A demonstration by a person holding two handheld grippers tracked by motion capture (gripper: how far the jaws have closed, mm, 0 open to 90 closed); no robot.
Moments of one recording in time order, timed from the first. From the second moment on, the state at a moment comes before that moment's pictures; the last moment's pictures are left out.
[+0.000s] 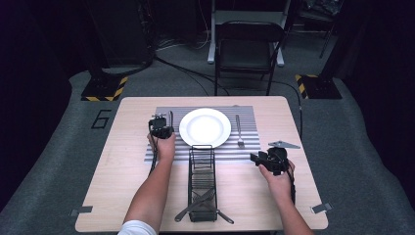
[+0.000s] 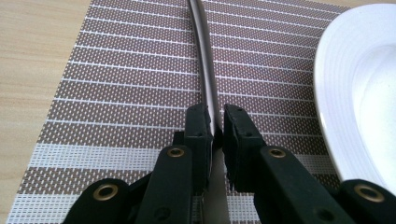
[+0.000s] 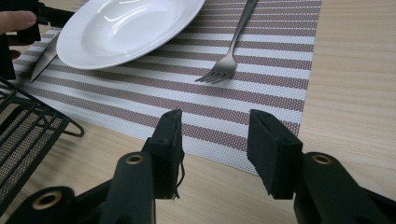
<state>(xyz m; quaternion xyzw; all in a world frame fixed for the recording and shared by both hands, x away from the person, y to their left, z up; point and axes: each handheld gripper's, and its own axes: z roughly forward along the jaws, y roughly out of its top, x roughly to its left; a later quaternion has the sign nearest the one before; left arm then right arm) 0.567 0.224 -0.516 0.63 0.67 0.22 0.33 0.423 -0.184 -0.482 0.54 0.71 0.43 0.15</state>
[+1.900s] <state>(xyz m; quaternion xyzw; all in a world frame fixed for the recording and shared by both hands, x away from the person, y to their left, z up) 0.532 0.241 -0.512 0.68 0.62 0.22 0.32 0.423 -0.181 -0.480 0.54 0.71 0.43 0.15</state>
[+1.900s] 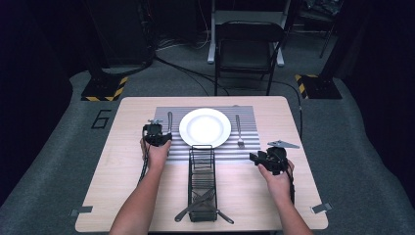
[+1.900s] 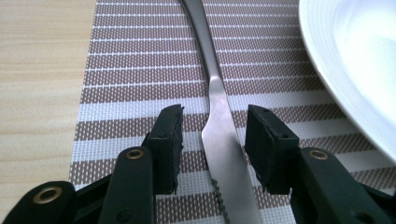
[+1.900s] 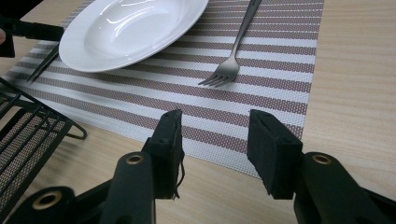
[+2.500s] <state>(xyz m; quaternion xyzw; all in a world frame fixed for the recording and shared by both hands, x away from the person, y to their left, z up) 0.527 0.241 -0.514 0.69 0.62 0.21 0.32 0.423 -0.181 -0.481 0.54 0.71 0.43 0.15</state>
